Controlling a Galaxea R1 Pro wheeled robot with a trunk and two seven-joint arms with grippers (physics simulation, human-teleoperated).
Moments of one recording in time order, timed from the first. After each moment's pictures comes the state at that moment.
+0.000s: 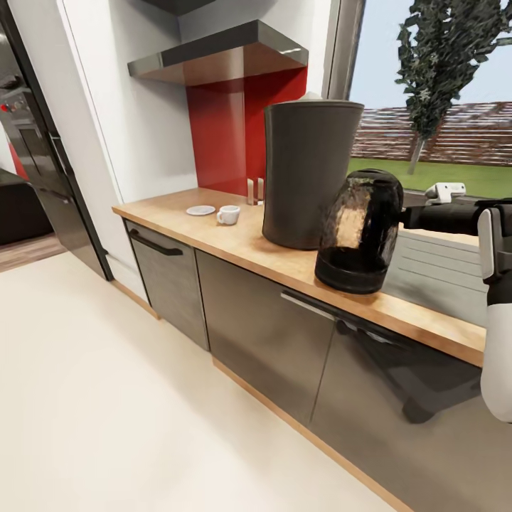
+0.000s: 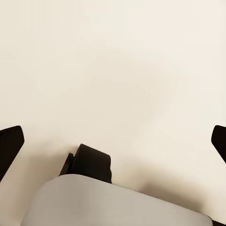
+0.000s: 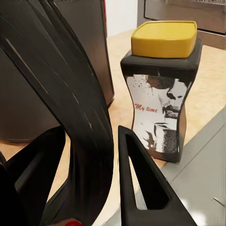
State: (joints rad) left arm -0.18 0.07 -0.79 -0.03 1.28 -0.34 -0.16; right arm -1.22 -0.36 -0.13 -1.20 0.09 0.98 0.67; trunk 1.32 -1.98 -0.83
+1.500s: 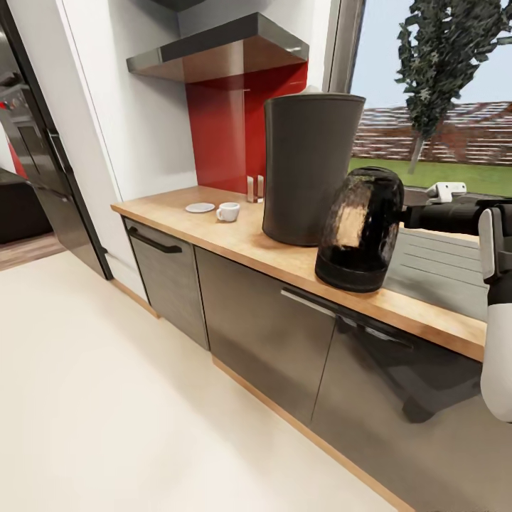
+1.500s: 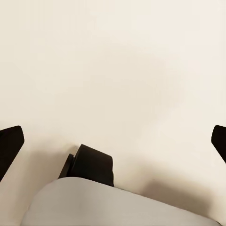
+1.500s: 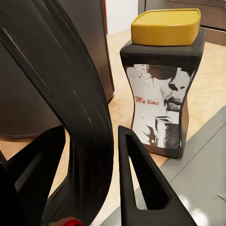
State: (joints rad) left arm -0.18 0.07 -0.79 -0.03 1.28 -0.34 -0.16; right arm -1.22 -0.36 -0.13 -1.20 0.09 0.98 0.67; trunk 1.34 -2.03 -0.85
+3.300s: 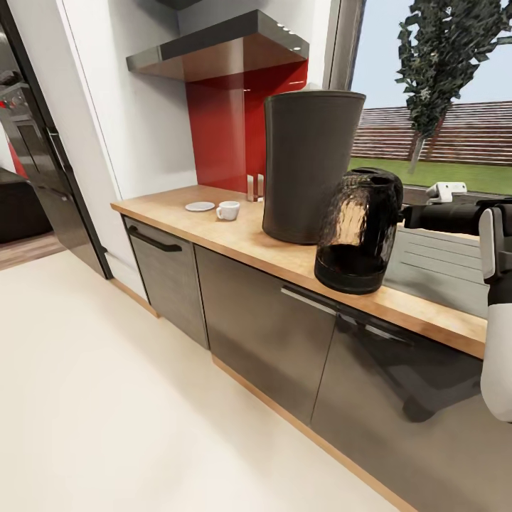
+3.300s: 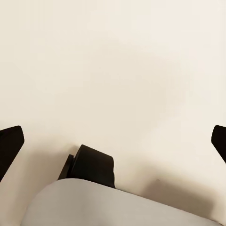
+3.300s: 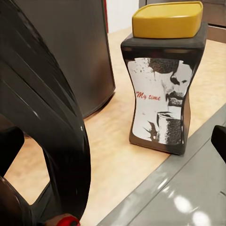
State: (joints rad) left arm -0.18 0.07 -0.79 -0.03 1.28 -0.34 -0.16; right arm -1.22 -0.36 -0.14 -1.20 0.08 0.98 0.67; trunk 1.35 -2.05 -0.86
